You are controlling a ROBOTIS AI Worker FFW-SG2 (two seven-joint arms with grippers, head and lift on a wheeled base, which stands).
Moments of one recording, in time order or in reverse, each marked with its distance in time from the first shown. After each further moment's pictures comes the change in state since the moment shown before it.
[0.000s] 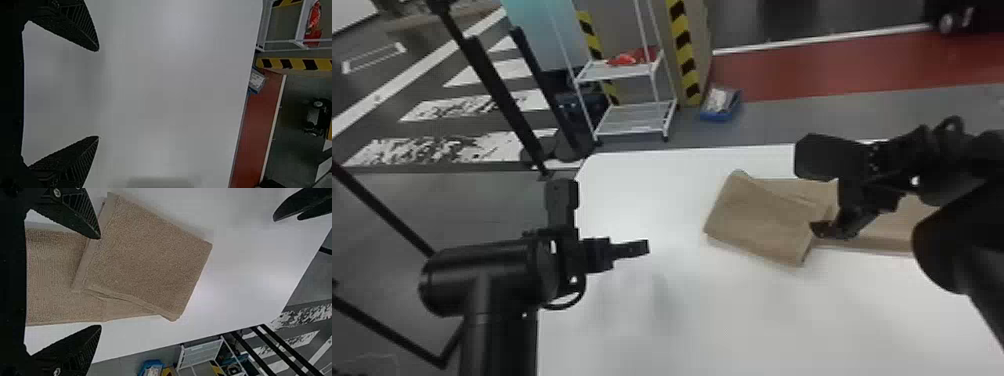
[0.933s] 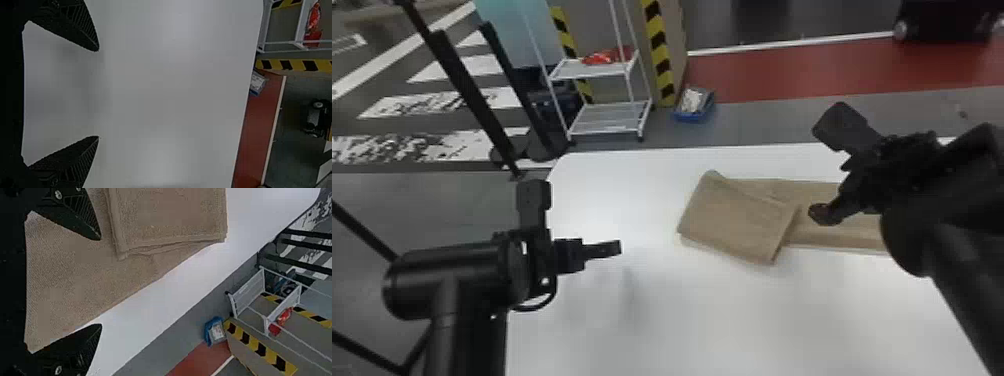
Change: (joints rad) left arm -0.012 0.015 -0.006 0.053 0.002 -0.042 0.004; right arm -0.026 0.000 -0.026 0.024 -0.226 0.544 -0.276
